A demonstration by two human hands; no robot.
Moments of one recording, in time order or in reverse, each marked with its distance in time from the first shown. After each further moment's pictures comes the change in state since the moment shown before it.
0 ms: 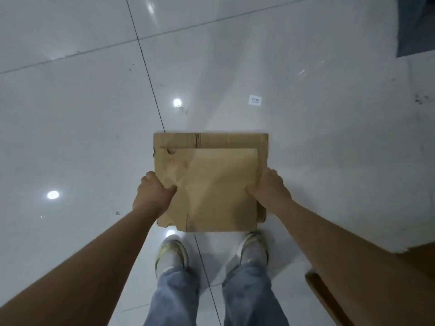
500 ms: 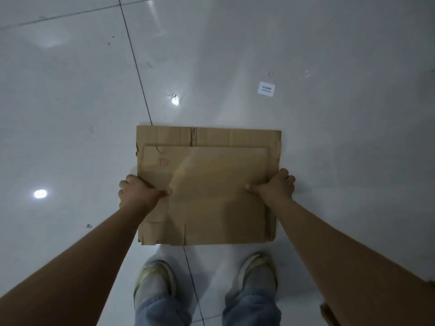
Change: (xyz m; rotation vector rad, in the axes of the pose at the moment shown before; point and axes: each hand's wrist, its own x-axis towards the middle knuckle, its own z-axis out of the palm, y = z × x) left_hand 0.098 -0.031 0.061 -0.141 0.061 -0.178; right_hand 0.097 0.025 0.050 0.361 0.121 0.218
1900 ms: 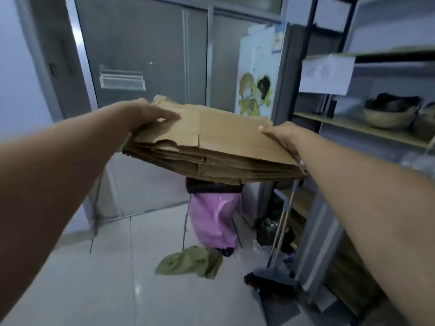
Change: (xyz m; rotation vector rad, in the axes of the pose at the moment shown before) left_hand -0.996 0.302 -0.775 -0.318 0.386 1.122; right_hand -0.882 -0.209 -0.875 0.544 0.549 -0.878
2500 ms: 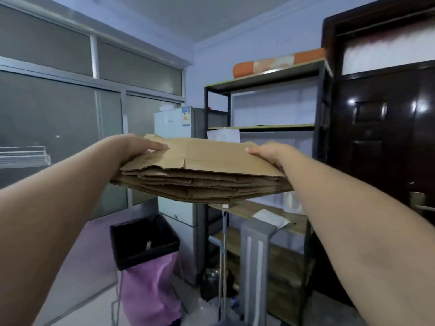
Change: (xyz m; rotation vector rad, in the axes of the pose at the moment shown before) left_hand -0.070 0.099 -0.065 0.006 -0.315 0.288; right_hand -0.174 -0.086 -0.121 -0.141 0.401 0.125
